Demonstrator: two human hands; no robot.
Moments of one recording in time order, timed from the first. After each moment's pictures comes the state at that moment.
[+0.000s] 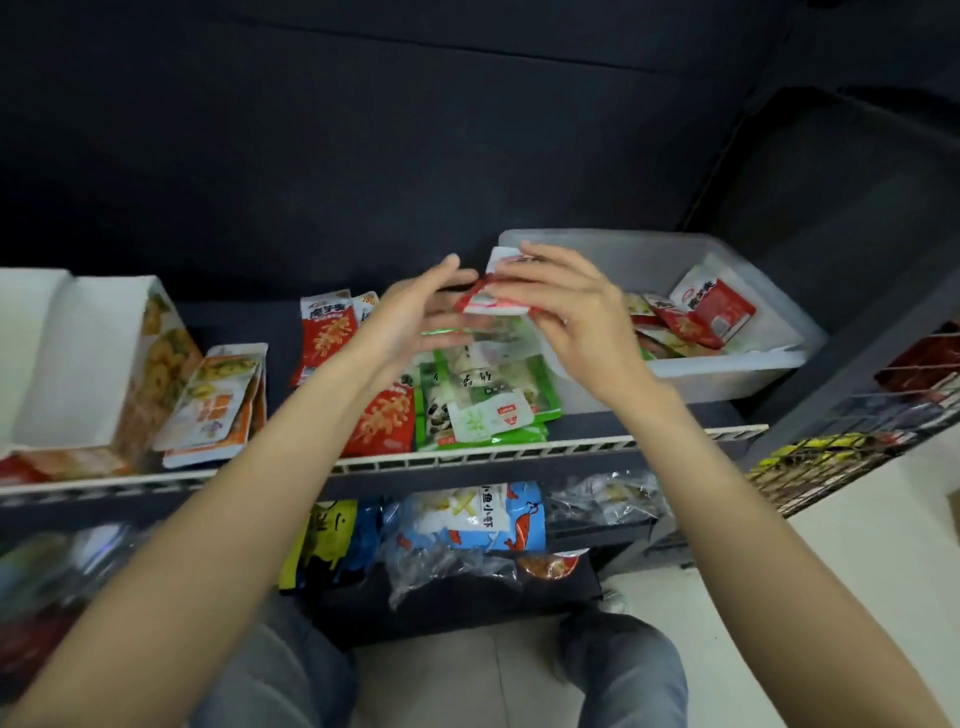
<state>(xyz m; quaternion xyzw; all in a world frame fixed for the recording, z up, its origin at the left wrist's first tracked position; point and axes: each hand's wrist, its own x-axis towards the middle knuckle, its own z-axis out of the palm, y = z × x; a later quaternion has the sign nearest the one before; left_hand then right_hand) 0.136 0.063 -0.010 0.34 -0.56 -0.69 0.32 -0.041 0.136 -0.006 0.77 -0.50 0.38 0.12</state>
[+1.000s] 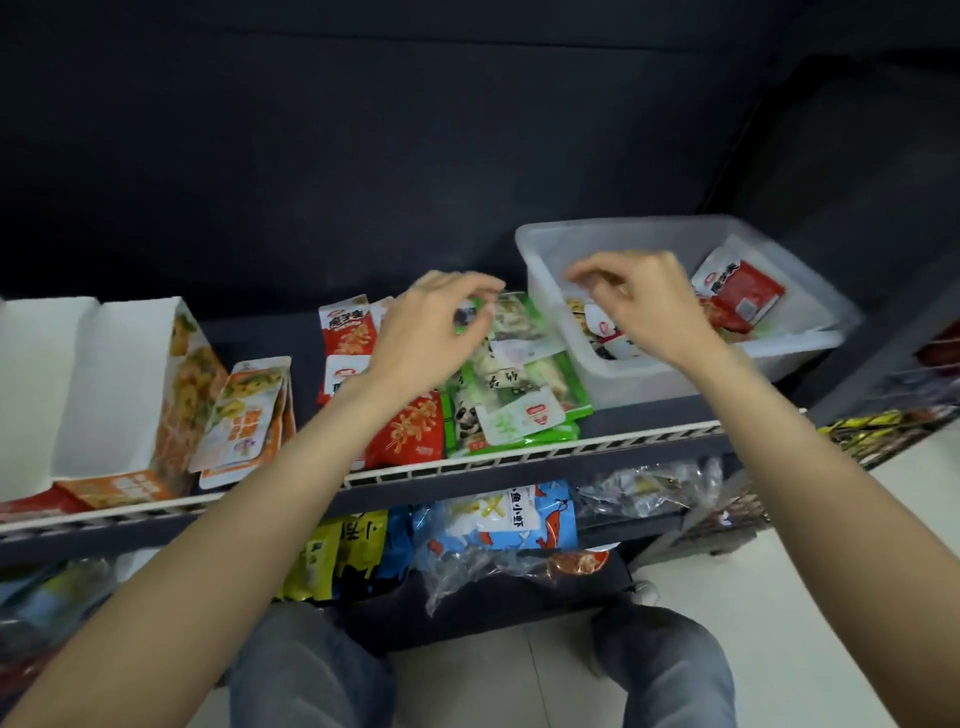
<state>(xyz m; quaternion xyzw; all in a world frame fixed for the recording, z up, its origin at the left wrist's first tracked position) 0.147 0.053 -0.026 0.30 -0.87 -0.15 0.36 -0.069 0.134 0.007 0.68 -0.66 0.32 0.03</state>
